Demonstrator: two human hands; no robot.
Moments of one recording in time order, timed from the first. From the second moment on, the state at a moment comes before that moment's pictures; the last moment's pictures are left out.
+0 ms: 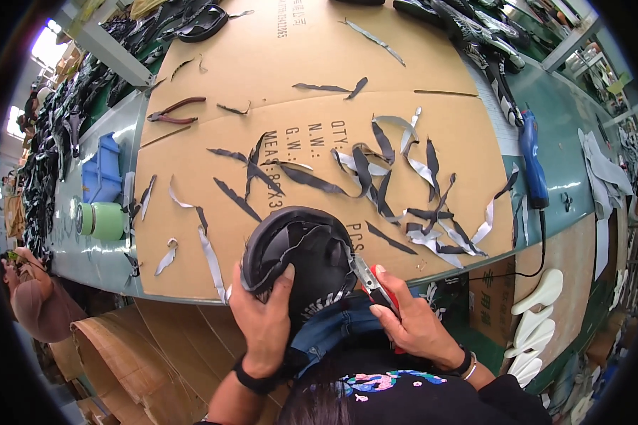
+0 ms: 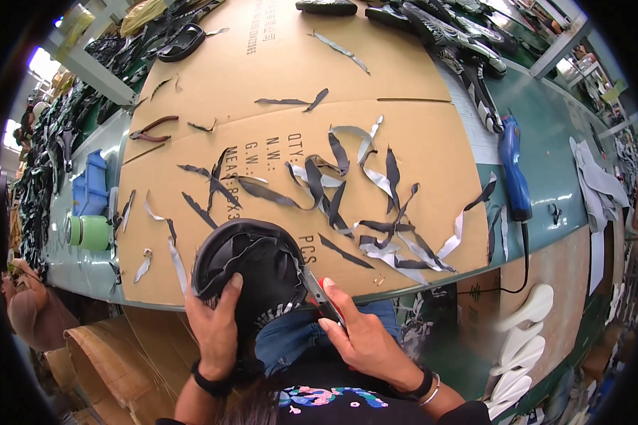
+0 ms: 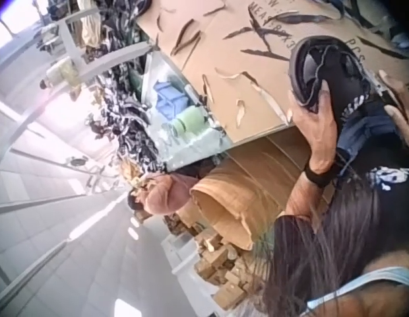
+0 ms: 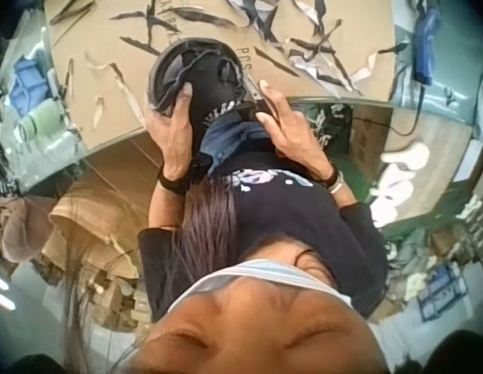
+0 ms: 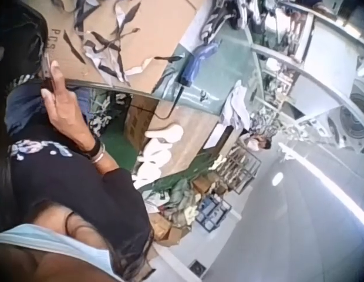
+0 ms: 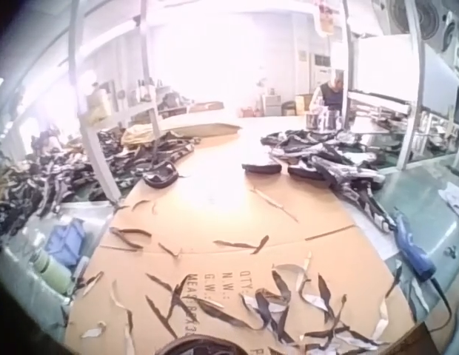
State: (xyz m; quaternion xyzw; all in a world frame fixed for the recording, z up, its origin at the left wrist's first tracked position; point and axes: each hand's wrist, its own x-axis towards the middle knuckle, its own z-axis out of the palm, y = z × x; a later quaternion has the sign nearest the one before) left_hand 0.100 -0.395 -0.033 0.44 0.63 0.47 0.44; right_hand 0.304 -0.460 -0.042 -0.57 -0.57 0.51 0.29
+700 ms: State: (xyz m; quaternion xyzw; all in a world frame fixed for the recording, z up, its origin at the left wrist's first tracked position) left_hand 0.108 -0.444 -0.037 0.45 0.63 0.53 0.35; right_hand 0.293 -0.393 -0.042 -0.62 -0.60 0.19 0.47
